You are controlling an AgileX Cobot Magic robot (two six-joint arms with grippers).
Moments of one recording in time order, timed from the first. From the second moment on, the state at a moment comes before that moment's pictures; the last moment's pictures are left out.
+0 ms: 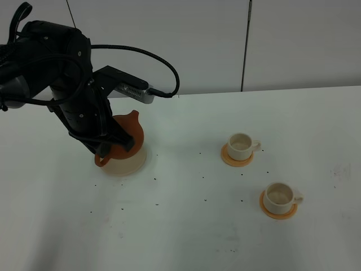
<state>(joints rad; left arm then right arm) -0.35 1.95 -1.69 0.14 1.19 0.20 -0.05 0.05 -0.49 0.10 1.07 -0.03</state>
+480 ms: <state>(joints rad) -0.35 1.95 -1.69 0.14 1.19 0.46 -0.05 0.05 -0.49 0.10 1.07 -0.03</state>
